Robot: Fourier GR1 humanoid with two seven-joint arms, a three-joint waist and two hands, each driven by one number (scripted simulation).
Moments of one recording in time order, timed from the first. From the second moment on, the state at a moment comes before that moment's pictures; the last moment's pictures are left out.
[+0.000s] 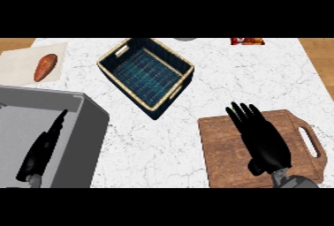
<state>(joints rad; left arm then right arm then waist) 0.03 0.43 -0.13 -1.42 -0.12 0.15 0.23 -0.08 -0.35 0.38 -1.69 1.23 0.24 0.21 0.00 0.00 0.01</state>
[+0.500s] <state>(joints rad) 0.02 0.42 -0.12 -1.40 -0.14 0.13 0.24 -0.15 -0.31 0.31 -1.53 1.28 0.18 0.18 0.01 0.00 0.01</state>
